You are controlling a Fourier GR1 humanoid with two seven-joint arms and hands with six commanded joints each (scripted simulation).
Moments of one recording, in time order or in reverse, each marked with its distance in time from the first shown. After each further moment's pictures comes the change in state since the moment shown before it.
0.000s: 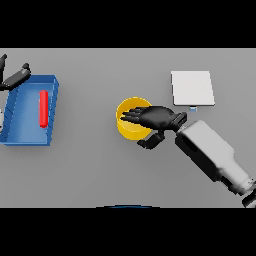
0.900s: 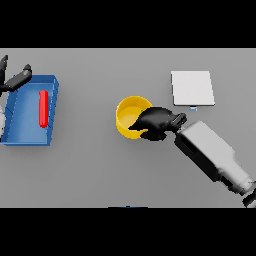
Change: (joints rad) left arm 0.012 -0.006 -0.008 -0.018 -0.005 0.004 0.004; right arm -0.005 -0.005 0.024 0.004 0.003 0.004 0.007
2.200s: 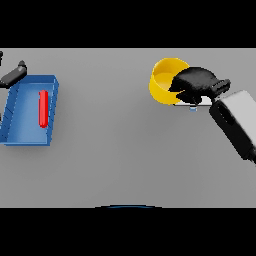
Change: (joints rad) left arm -0.021 0.018 0.019 0.021 0.008 -0.003 -0.014; right arm -0.137 -0.224 -0.148 0.020 -0.103 0.026 0.119
